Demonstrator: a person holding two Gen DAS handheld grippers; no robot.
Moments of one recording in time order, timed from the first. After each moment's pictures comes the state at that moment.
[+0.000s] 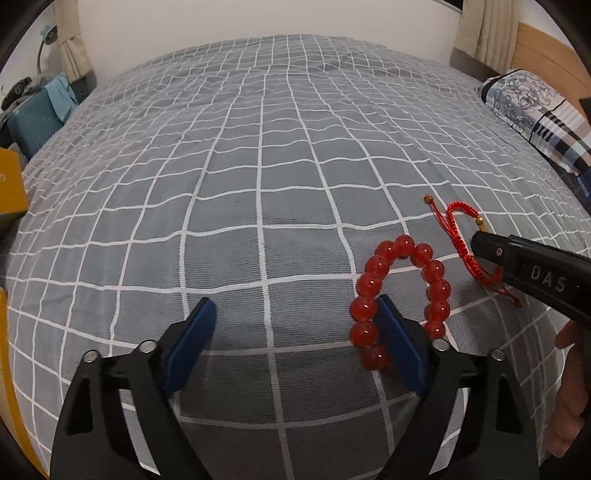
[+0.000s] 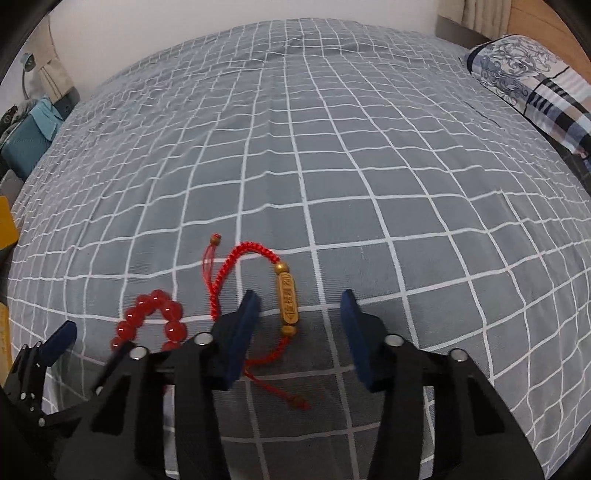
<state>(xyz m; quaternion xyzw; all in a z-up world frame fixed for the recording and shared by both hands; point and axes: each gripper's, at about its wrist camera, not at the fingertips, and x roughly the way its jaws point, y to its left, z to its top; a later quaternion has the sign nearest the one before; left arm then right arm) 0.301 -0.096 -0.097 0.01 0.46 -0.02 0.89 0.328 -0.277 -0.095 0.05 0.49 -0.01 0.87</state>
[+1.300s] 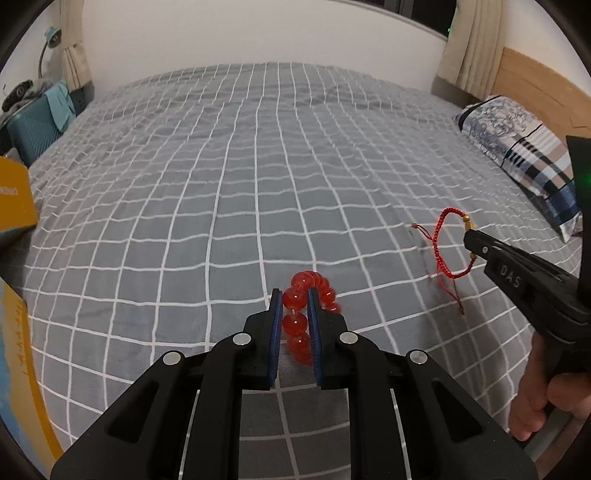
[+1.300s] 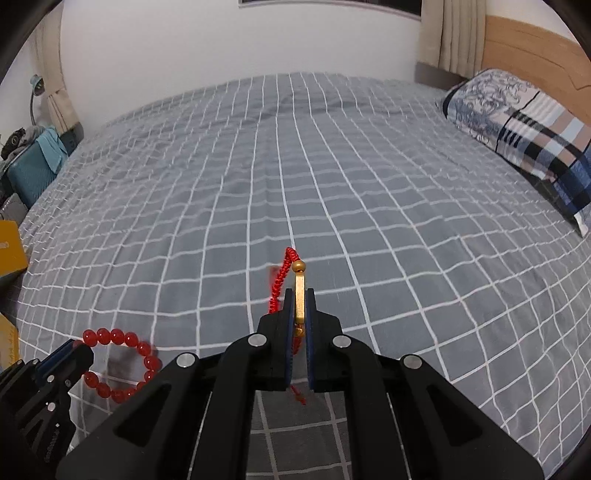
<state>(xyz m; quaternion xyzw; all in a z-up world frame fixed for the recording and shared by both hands) 0.271 -0.090 -0.027 -0.01 0.42 -0.06 0.91 0.299 -0.277 -0.038 0.05 0.39 -0.03 0.92</state>
